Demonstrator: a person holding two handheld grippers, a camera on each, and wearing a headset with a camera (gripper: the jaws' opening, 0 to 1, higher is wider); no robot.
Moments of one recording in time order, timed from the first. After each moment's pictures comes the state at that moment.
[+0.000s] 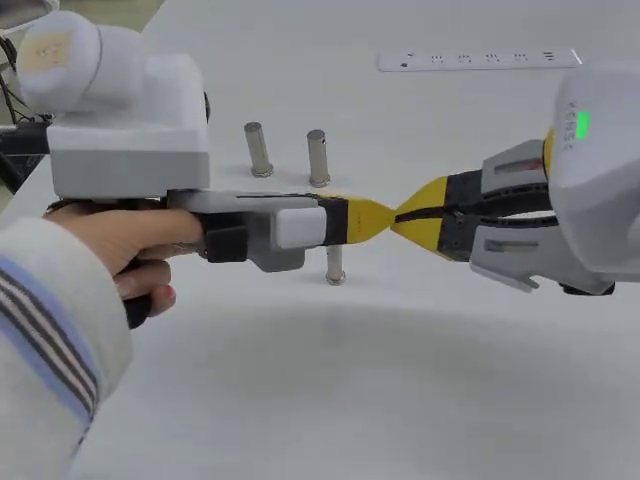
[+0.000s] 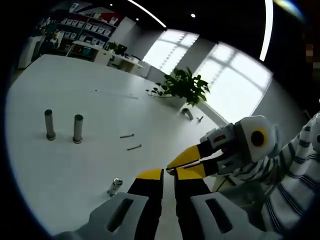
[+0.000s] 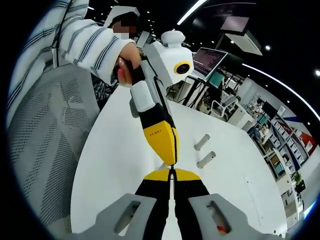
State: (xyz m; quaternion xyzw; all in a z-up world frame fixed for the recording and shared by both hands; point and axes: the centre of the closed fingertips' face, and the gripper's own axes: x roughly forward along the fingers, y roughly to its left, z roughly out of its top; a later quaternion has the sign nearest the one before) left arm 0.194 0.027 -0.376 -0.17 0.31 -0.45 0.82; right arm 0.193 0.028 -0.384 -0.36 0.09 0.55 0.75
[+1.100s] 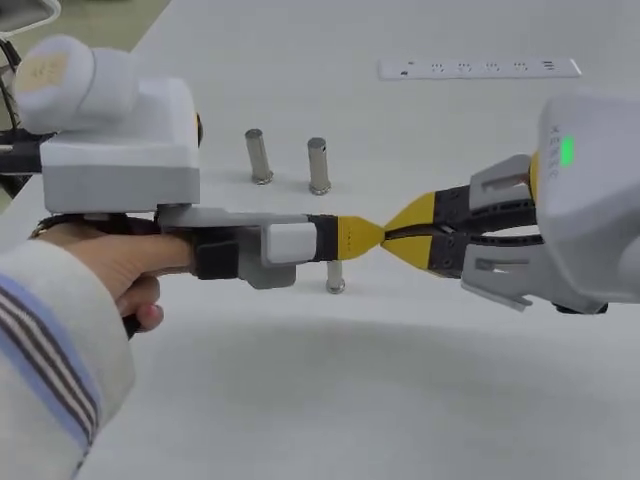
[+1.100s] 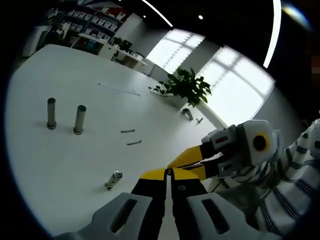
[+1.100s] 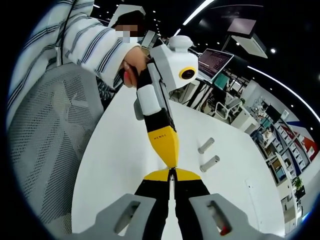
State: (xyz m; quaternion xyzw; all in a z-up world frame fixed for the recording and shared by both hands) left arm 0.194 0.033 -0.379 -0.20 0.33 -0.44 0.81; right arm 0.184 0.037 -0.382 -0.37 0.08 0.56 0.73
